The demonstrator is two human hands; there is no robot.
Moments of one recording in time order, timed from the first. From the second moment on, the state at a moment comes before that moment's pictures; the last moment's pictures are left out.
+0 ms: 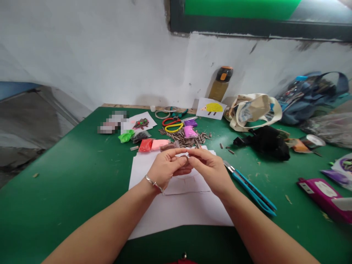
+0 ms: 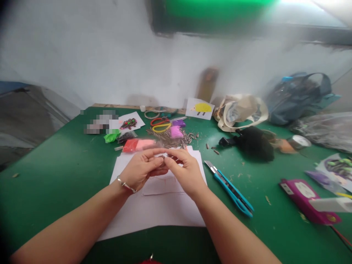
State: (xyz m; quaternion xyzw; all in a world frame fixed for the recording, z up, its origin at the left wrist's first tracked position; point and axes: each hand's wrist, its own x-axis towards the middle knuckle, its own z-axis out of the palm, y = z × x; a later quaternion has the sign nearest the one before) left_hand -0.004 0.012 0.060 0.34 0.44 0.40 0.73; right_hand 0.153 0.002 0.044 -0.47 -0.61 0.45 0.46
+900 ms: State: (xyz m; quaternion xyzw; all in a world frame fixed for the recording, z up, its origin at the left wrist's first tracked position) left_hand -0.012 0.016 0.062 0.45 0.46 0.33 0.69; right_hand 0.156 0.006 0.046 -0.45 -0.53 0.58 0.42
